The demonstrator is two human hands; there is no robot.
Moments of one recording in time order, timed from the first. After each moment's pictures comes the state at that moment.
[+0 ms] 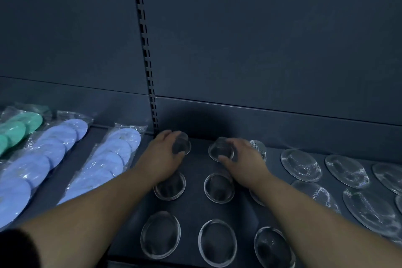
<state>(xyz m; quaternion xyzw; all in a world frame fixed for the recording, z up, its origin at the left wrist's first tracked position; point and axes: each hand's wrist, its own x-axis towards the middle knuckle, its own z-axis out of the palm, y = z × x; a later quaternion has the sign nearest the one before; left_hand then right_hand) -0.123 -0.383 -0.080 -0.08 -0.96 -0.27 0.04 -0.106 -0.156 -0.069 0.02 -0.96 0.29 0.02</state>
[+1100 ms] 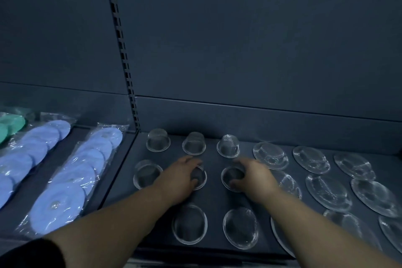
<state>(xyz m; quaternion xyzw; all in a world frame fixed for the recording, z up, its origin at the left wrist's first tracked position) -0.065 -0.298 -0.090 -0.19 -0.95 -0.24 -0.07 -0.040 -0.080 -0.064 -0.05 -0.98 0.20 -0.06</state>
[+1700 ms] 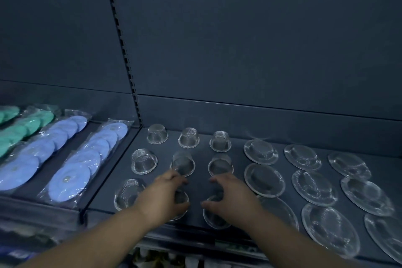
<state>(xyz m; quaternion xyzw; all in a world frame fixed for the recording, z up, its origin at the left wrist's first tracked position) 0.028 -0.284 -0.085 -0.13 -0.96 -0.23 -0.04 0.030 -0.076 -0.078 0.09 -0.95 0.28 -0.06</state>
